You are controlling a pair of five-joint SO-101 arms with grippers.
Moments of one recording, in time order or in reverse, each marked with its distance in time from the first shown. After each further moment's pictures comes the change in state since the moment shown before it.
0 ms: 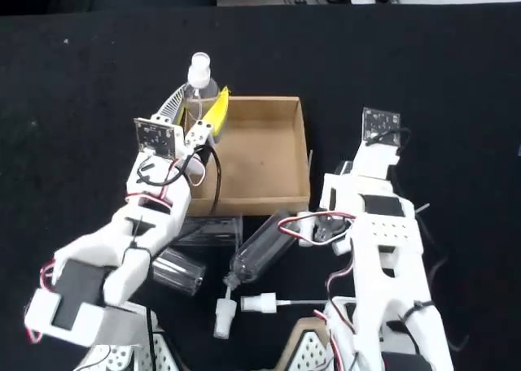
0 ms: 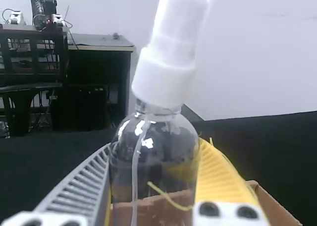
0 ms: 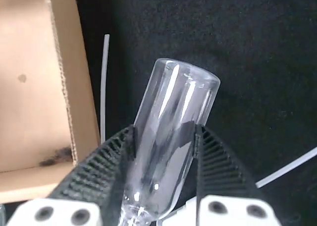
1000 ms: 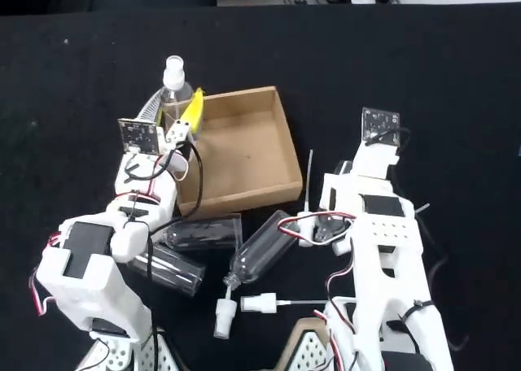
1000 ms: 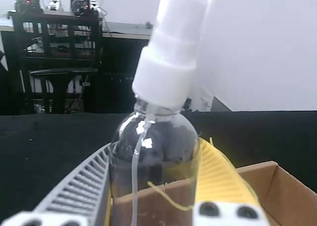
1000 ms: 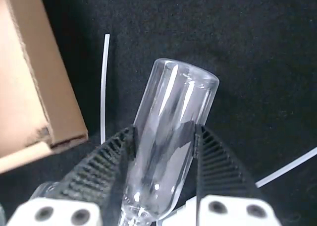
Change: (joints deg) left arm -7.6 13.5 -3.8 -7.2 0.4; right arm -0.1 0.0 0.0 0.0 0.0
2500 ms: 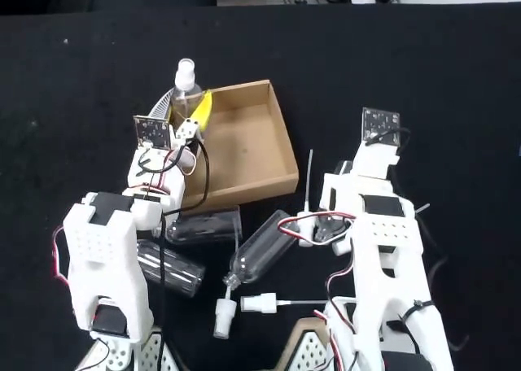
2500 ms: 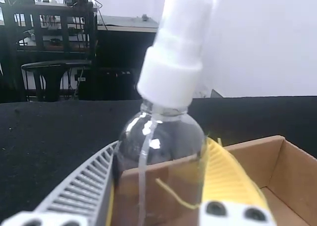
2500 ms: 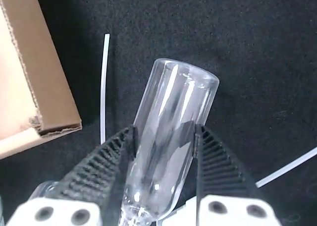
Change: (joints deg) left arm 1.3 19.7 -13.5 -4.7 -0.4; right arm 0.0 0.0 0.0 0.0 0.0
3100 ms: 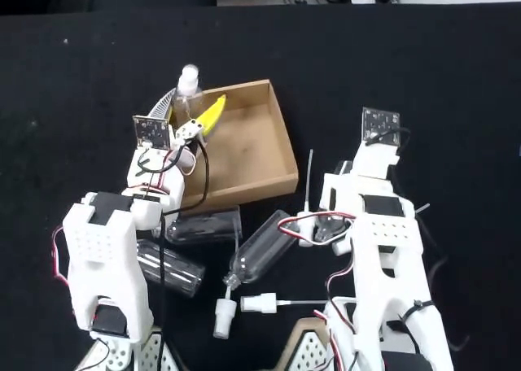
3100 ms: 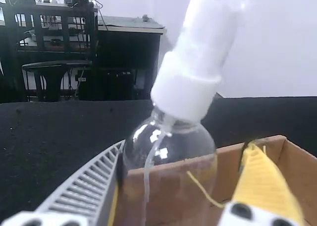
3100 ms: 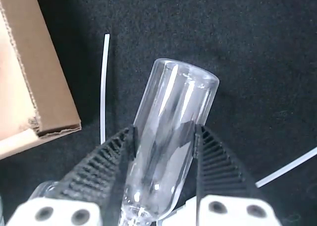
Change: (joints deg) left arm -0.3 0.0 0.0 0.0 0.0; right arm 0.0 0.0 0.0 0.0 0.0
